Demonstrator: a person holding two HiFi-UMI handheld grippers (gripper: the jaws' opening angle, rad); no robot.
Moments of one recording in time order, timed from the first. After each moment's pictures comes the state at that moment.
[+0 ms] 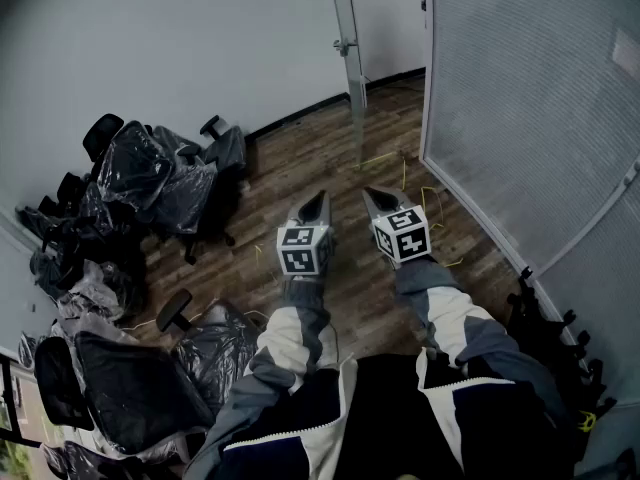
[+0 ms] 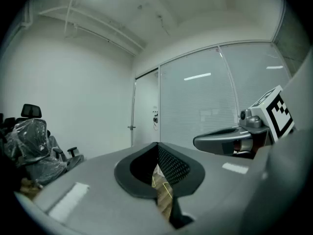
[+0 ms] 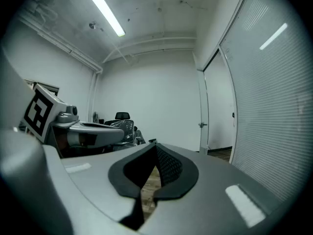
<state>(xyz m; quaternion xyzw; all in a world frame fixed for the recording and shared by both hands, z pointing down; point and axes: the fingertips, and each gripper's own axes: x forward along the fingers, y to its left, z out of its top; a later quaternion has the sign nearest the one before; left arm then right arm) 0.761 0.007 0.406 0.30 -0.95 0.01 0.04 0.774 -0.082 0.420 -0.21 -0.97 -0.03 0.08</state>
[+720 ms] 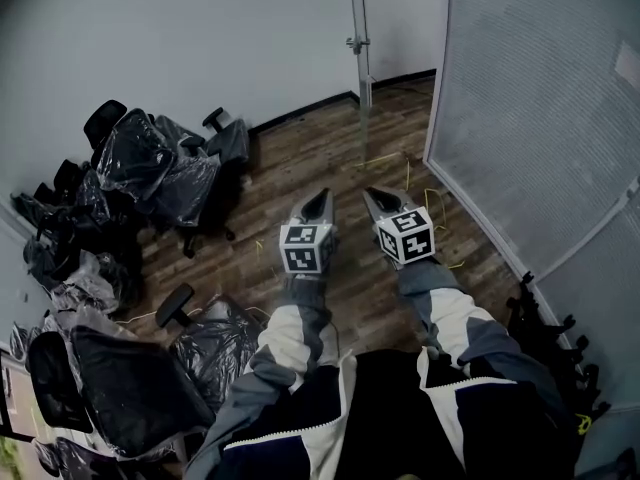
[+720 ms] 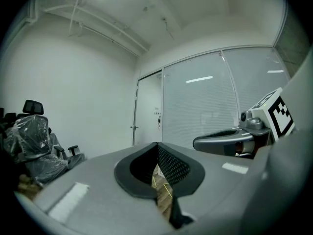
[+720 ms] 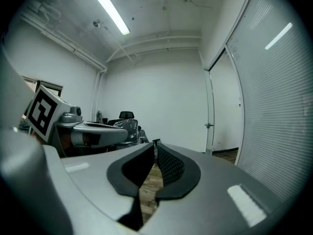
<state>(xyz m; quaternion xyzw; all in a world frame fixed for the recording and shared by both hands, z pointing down) 0.753 0.050 0.412 0.31 -0.95 0.00 0.04 0.768 -0.032 0.427 -0.23 -0.97 -0.03 0.08</state>
